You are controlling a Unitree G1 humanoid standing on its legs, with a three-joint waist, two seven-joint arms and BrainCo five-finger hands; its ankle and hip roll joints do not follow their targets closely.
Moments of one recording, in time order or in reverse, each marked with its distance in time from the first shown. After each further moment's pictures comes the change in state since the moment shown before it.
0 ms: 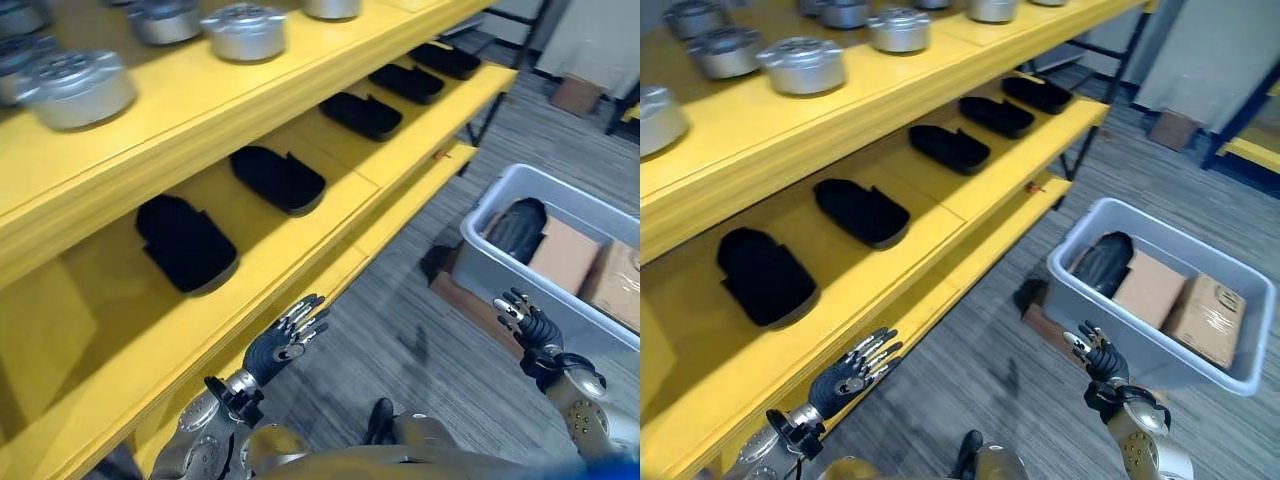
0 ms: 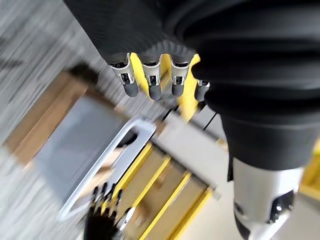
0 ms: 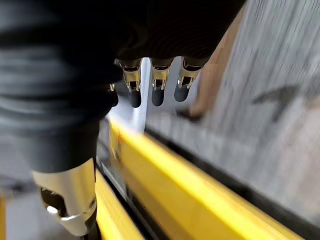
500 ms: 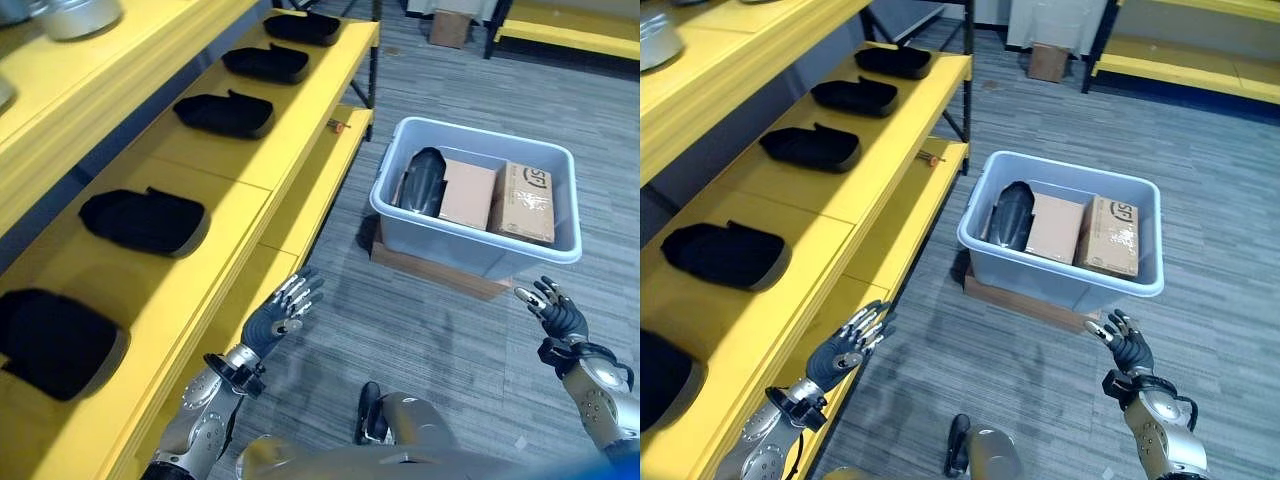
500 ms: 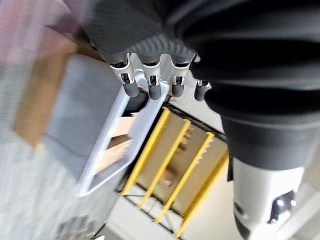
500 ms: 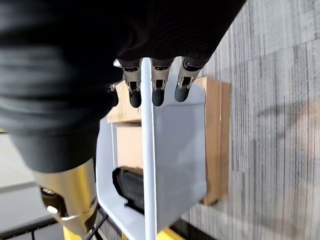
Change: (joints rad) left arm -0.099 0.001 0.046 0.003 -0.070 -0.117 0.119; right arm -0.063 -0.025 0.028 0.071 -0.104 -0.060 0.065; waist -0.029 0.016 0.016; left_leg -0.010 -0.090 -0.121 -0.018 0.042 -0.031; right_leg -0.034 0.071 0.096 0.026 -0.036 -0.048
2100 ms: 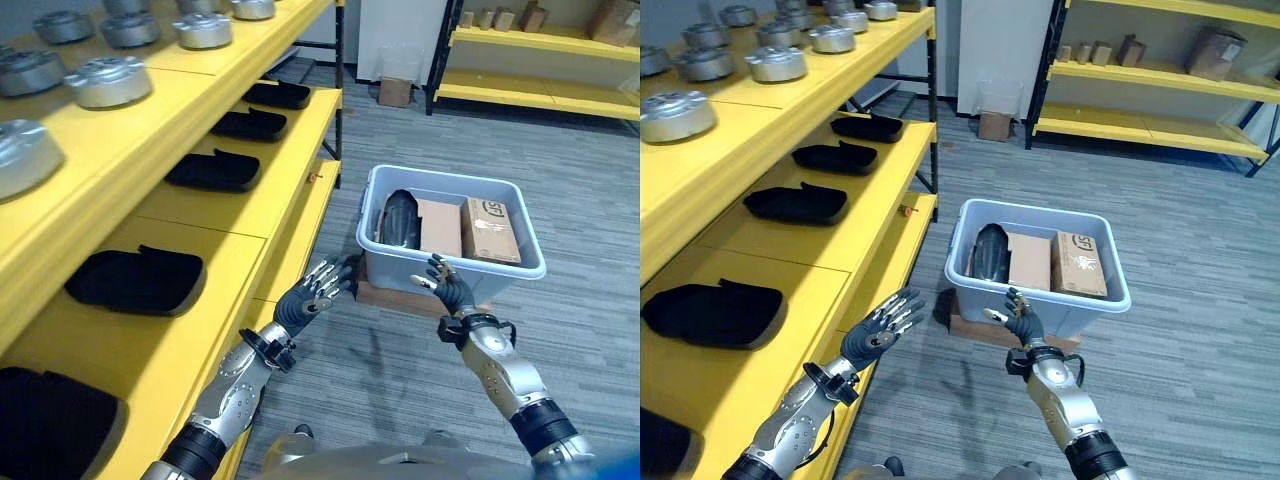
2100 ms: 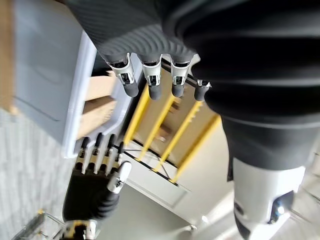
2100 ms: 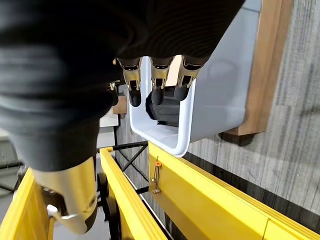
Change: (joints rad) left arm -0.132 -0.018 -0.161 0.126 -0.006 0.030 0.064; right arm -0.188 0.244 0.356 -0.013 -0.145 0.013 -0.173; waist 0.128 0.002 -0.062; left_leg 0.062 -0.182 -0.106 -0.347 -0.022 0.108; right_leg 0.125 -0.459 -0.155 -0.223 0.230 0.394
